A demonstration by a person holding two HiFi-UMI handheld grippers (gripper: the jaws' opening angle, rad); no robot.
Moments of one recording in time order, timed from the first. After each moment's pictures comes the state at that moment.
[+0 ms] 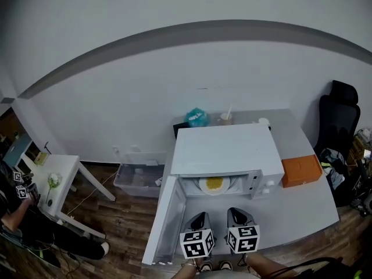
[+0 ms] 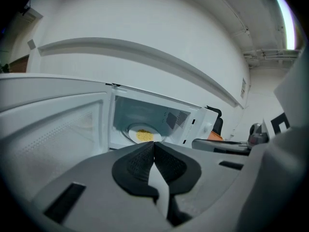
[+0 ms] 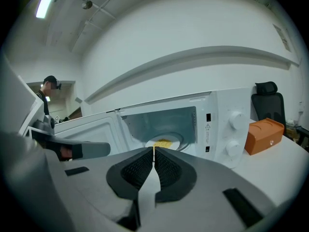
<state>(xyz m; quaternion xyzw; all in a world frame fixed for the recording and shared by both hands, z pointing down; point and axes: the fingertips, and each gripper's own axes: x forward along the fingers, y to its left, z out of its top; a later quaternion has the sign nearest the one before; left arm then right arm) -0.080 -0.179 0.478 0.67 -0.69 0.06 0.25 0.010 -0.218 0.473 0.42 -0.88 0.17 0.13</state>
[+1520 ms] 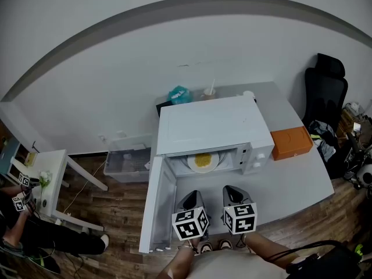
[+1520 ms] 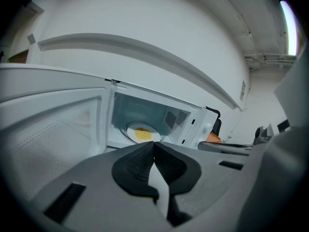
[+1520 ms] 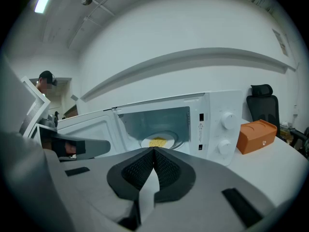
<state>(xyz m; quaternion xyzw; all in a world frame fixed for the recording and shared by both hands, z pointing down) -0.082 -0.184 0.480 0.68 -0.68 0.06 0.27 0.021 -0.215 0.471 0.44 -0.87 0.16 0.14</state>
